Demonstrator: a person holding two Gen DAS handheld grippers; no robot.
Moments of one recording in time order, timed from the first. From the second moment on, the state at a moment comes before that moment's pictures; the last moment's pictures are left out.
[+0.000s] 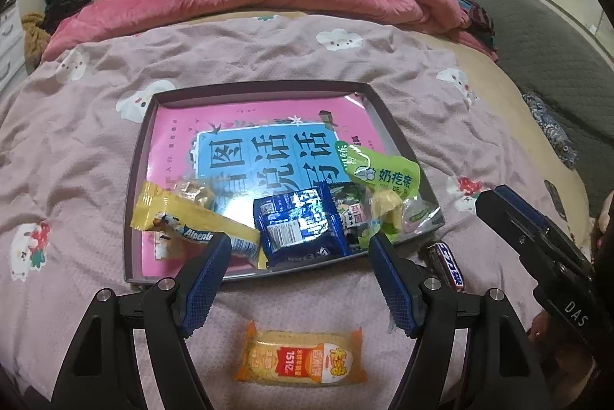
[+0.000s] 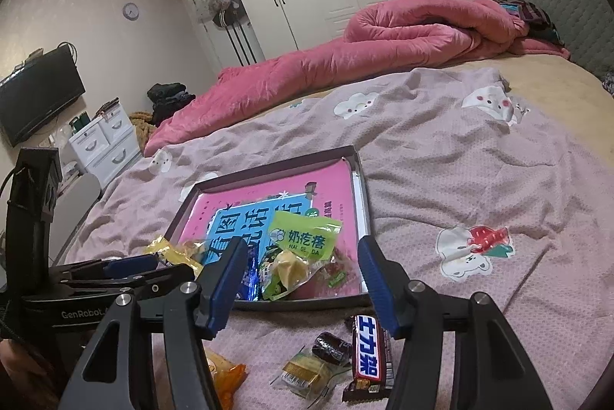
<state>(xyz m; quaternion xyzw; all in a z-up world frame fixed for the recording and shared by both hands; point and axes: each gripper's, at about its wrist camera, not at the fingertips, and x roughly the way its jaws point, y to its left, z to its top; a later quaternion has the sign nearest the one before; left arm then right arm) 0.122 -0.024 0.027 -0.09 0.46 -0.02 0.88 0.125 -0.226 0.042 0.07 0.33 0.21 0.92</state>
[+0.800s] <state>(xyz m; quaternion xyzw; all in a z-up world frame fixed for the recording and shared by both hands) 0.094 -0.028 0.045 -0.09 0.45 -0.03 0.89 0.093 -0.225 0.055 0.04 0.32 0.19 0.93</state>
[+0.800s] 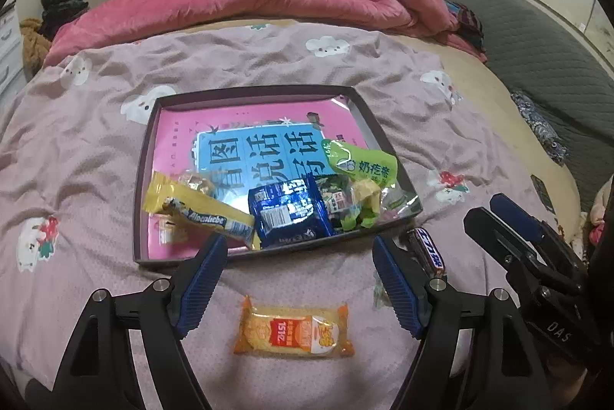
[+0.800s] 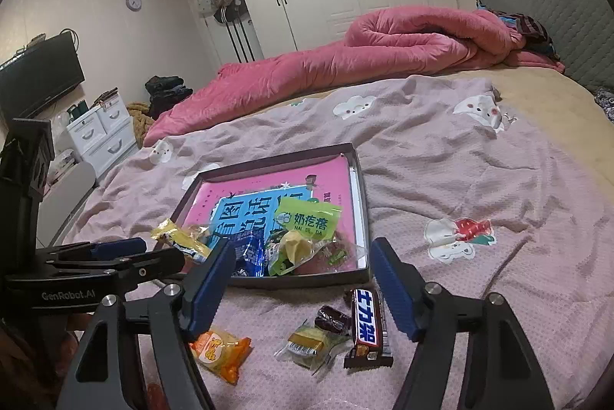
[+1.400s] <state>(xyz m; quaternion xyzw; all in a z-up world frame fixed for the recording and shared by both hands) 0.078 -0.066 0.033 -0.06 0.47 -0.08 0.88 0.079 -0.258 0.052 0.05 0.34 0.13 0.93</state>
